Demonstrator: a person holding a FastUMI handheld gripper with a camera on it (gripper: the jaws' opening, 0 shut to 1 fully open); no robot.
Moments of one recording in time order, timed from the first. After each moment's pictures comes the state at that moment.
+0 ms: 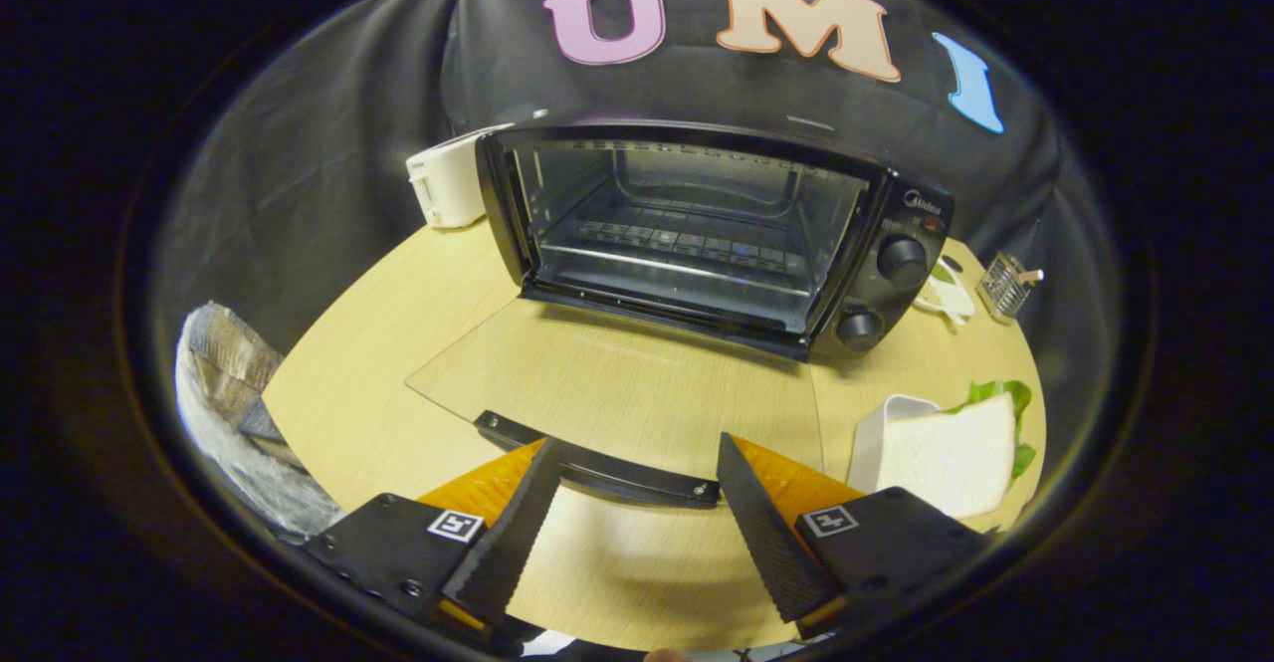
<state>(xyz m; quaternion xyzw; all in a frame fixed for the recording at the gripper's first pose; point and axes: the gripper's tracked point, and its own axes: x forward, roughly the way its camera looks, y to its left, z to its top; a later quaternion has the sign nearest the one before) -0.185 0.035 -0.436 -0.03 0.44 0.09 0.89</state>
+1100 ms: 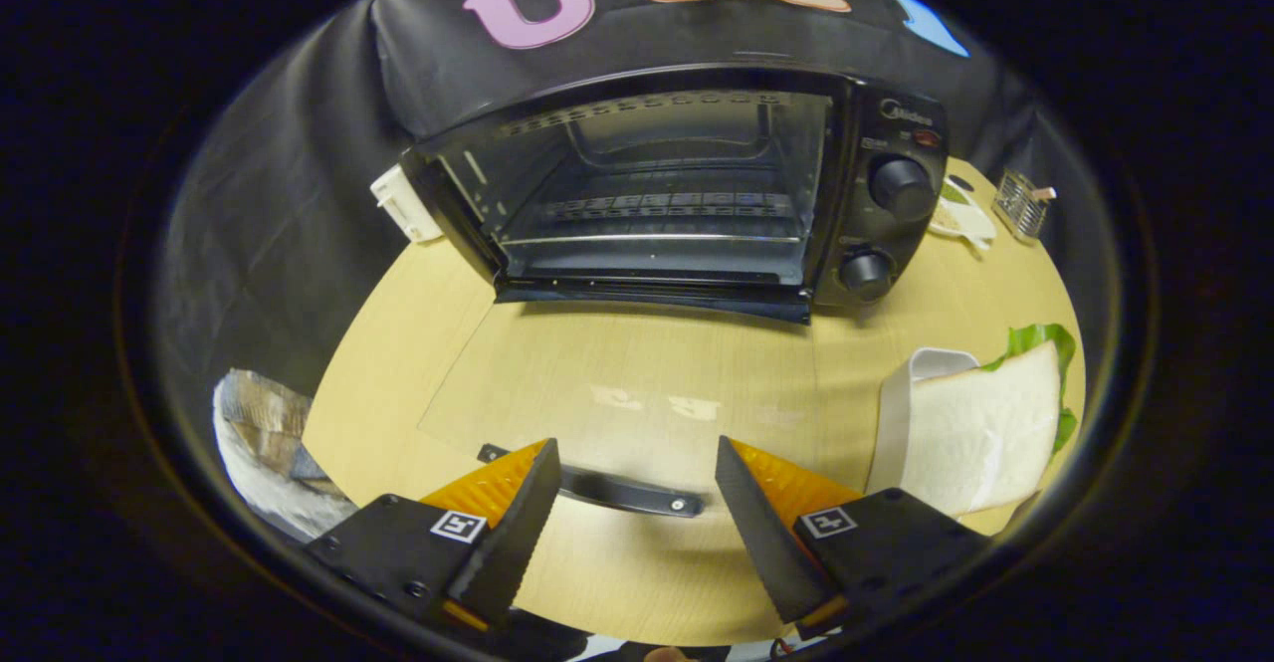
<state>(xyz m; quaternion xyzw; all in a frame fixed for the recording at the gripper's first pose) -0.172 0.014 -0.444 0.07 0.50 0.08 0.86</state>
